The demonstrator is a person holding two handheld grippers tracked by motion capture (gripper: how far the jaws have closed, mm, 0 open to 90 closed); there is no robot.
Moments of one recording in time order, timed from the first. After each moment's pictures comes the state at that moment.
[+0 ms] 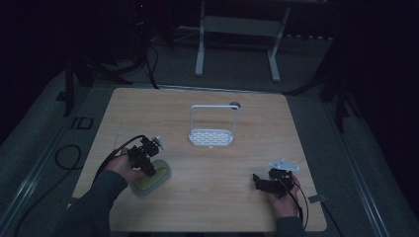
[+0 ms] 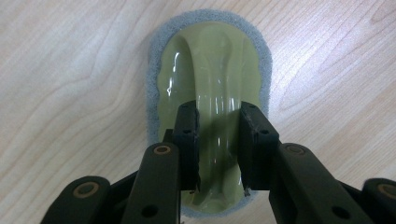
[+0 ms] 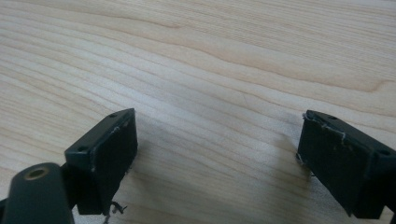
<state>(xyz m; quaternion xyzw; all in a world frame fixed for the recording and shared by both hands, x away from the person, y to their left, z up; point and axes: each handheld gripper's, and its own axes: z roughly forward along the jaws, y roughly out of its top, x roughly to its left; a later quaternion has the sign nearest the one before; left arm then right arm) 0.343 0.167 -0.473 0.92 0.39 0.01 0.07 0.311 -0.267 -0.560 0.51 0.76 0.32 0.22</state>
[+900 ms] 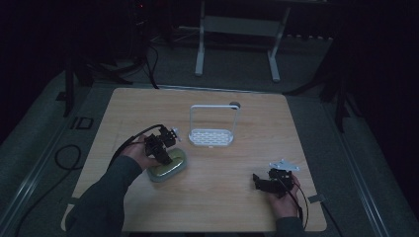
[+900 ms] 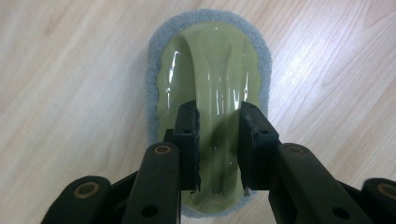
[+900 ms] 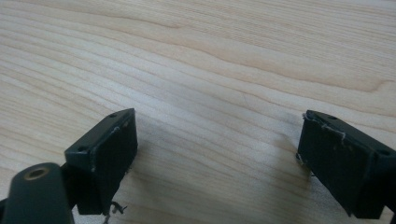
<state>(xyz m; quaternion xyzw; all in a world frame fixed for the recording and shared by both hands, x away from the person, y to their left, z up) 0.367 0.123 -0.448 0.95 0.30 0.04 0.11 0.311 -0.267 -0.560 0.51 0.76 0.32 0.22</state>
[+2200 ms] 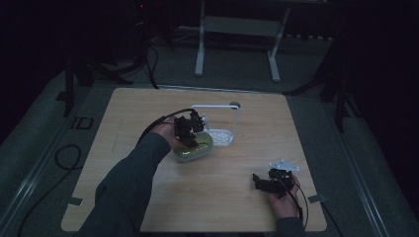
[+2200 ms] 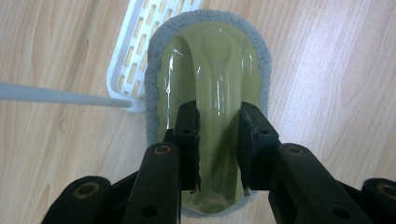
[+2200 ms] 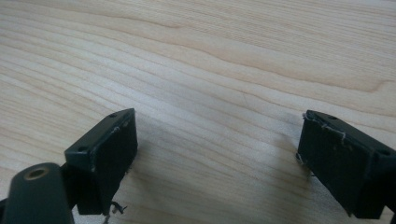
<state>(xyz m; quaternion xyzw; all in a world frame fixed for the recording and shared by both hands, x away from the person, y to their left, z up) 0.406 0.054 -0.417 0.97 0.16 0.09 0.14 0.311 -0.267 -0.560 0.51 0.76 0.32 0.22</state>
